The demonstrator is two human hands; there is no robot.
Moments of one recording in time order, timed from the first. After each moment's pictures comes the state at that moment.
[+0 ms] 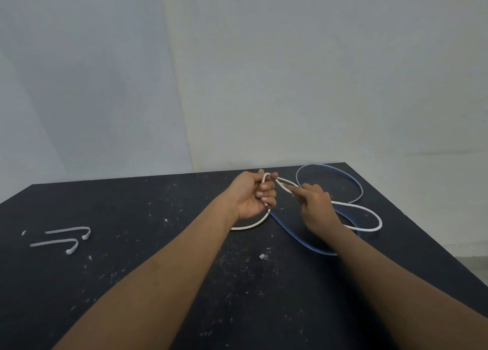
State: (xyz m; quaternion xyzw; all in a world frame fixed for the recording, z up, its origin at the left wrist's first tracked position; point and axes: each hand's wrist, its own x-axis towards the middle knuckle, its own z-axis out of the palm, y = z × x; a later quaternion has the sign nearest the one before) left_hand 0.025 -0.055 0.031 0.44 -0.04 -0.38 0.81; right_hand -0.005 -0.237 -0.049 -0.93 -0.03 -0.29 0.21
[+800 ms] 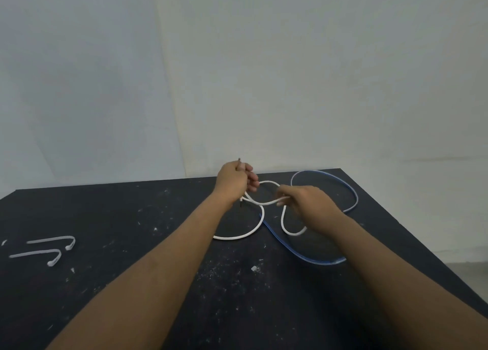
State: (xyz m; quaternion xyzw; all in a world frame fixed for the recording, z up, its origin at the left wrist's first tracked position) left_hand 0.066 -0.062 0.038 0.73 -0.11 -0.03 0.67; right_hand -0.016 -0.239 0.006 -0.96 -0.12 -0.19 0.14
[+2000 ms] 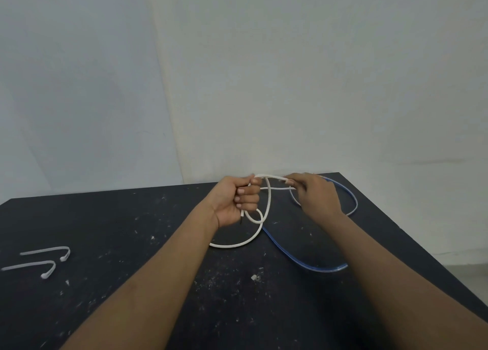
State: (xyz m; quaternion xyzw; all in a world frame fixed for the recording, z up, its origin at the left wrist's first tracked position) left_hand 0.055 -0.042 0.041 0.44 -0.15 -0.41 0.79; right_hand 0.010 -0.250 0.008 -0.92 0.02 -0.30 0.23
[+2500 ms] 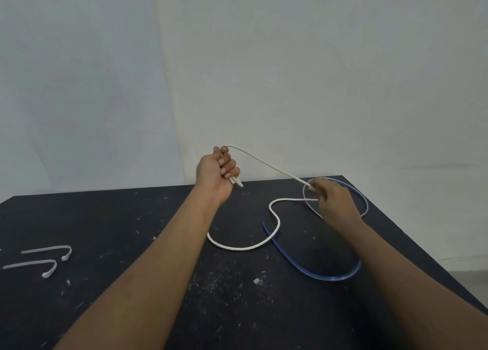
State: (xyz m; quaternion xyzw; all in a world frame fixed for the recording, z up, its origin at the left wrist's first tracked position) left_hand 0.076 -0.034 0.076 0.33 -0.07 -0.11 0.93; right_hand 0.010 -0.286 -0.009 -0.91 0.01 -0.32 0.26
